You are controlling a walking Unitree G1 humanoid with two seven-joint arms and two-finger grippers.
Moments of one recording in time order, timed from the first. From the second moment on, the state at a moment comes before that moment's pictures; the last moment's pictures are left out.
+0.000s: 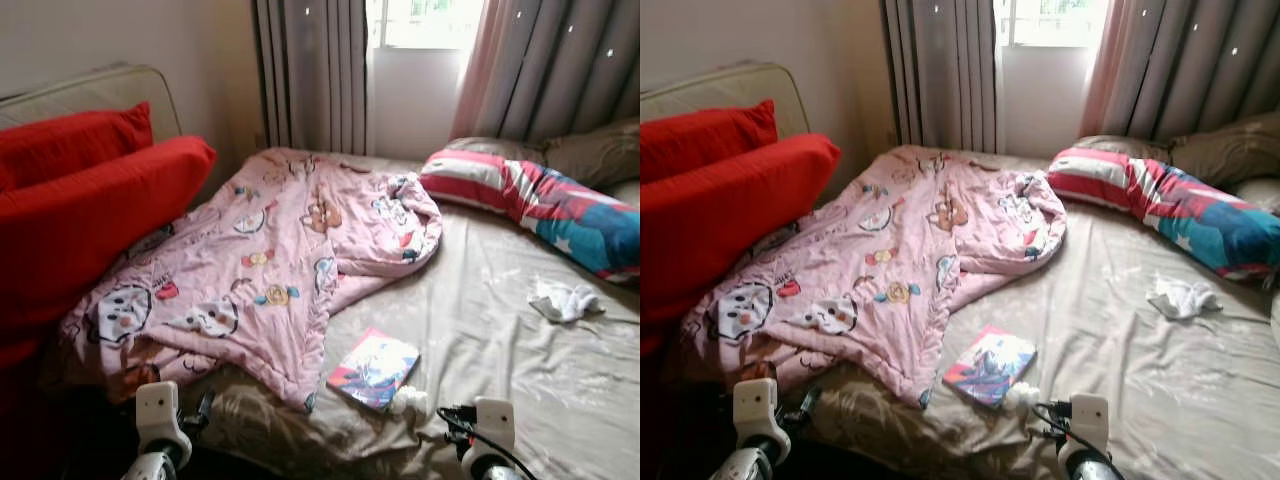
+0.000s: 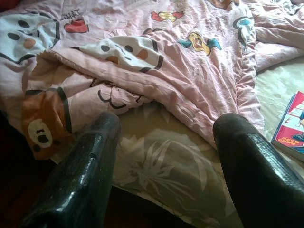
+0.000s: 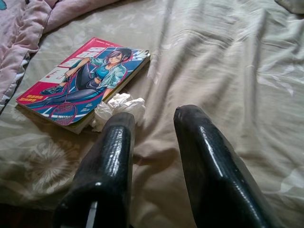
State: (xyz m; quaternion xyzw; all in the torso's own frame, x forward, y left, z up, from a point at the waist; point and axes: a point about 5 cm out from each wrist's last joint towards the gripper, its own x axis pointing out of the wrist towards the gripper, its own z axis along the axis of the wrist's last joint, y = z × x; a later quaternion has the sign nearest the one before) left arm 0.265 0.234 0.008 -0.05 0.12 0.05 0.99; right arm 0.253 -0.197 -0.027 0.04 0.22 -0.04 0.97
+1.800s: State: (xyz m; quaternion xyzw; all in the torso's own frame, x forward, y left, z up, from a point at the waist) left arm 0.275 0.224 0.017 -0.04 0.11 0.02 0.99; right arm 0.256 -0.198 -0.022 0.06 0.20 -0.03 0.98
